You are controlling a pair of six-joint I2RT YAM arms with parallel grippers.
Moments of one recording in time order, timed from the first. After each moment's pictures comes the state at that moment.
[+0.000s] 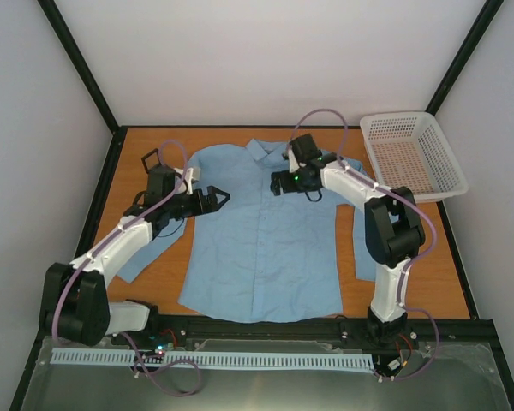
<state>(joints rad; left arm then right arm) -0.23 1.31 0.78 -0.17 0.58 -0.50 0.42 1.95 1.54 -0.62 -0.12 0.21</state>
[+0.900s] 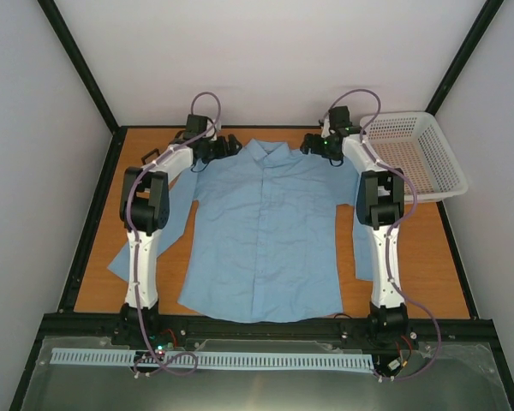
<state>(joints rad) -0.20 2.29 1.81 -0.28 0.39 -0.41 0.15 2.49 2.18 -0.64 -0.31 0.23</state>
